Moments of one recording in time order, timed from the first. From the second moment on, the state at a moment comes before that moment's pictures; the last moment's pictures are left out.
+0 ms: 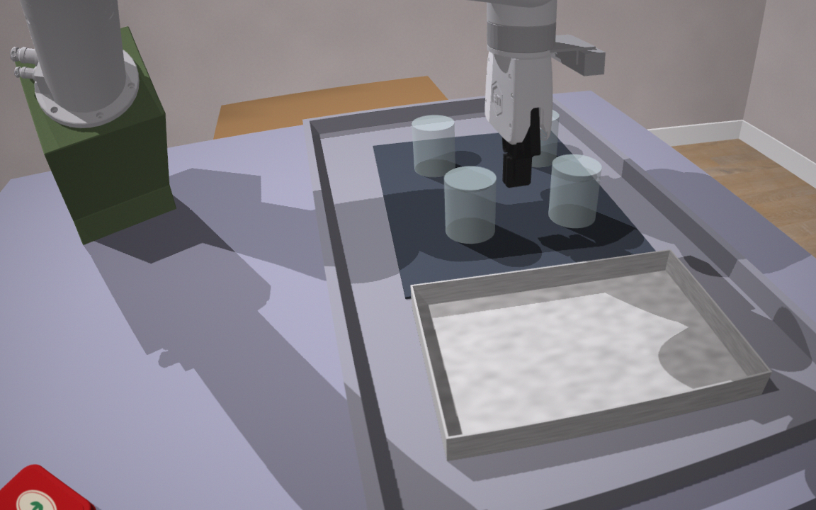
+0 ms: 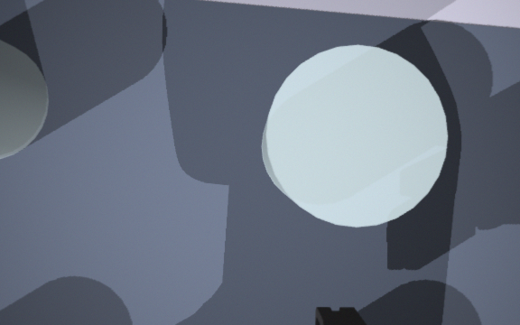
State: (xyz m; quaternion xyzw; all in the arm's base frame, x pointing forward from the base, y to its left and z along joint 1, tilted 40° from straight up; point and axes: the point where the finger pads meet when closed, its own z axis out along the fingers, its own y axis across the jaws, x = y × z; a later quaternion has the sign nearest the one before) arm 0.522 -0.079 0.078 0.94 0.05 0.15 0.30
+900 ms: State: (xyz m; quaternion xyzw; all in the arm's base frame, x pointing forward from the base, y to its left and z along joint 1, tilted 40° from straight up) arm 0.516 -0.067 0.093 0.94 0.05 0.15 0.30
